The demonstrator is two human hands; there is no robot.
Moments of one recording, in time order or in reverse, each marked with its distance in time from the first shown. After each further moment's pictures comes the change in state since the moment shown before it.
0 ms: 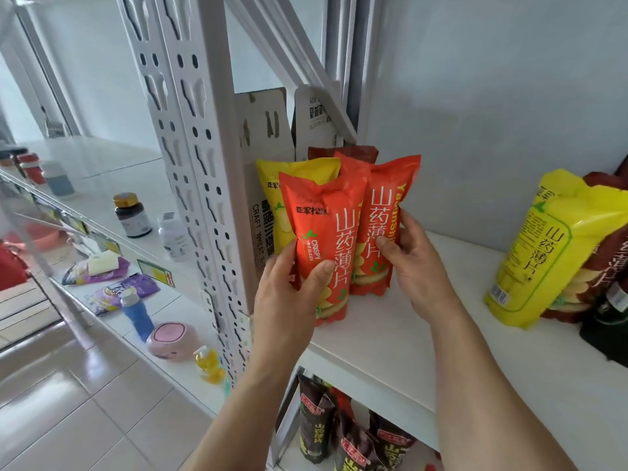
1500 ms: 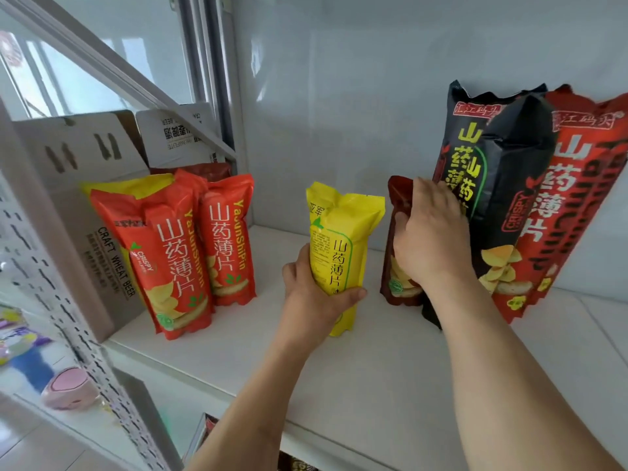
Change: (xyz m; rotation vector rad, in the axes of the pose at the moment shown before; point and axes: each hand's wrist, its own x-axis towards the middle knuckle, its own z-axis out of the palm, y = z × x) left_hand -0.044 0.052 0.209 -0.015 -0.326 0.049; right_hand -0.038 -0.102 -0.187 -1.337 0.427 -0.043
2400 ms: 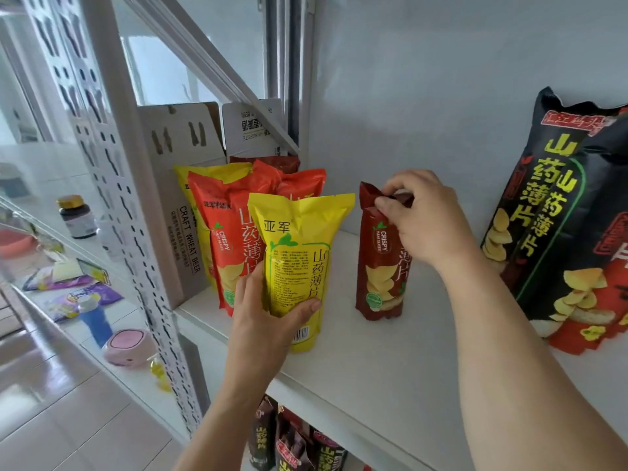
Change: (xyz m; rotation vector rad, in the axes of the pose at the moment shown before) left_hand -0.054 -0.040 -0.116 0.002 0.354 0.085; right_hand 0.017 -0.077 0.009 0.423 -0.120 -0.257
